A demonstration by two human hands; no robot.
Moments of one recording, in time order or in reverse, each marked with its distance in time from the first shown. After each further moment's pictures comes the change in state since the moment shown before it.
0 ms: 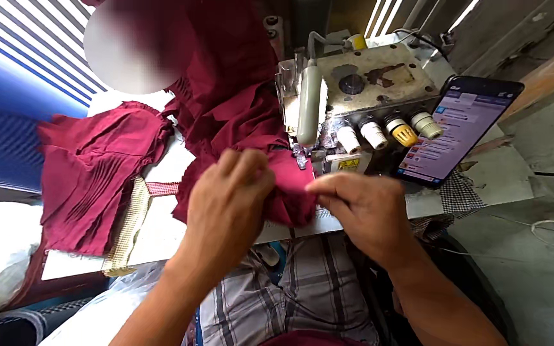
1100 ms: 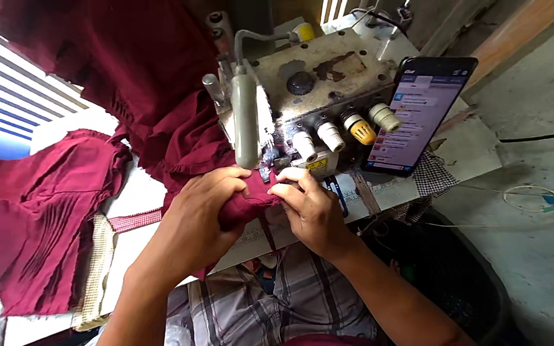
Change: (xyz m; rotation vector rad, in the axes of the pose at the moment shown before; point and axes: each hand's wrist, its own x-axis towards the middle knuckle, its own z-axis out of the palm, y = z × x) left_hand 0.016 -0.036 0.036 -0.334 -0.206 0.072; right_hand -0.019 0.037 0.049 -0.174 0.157 0.044
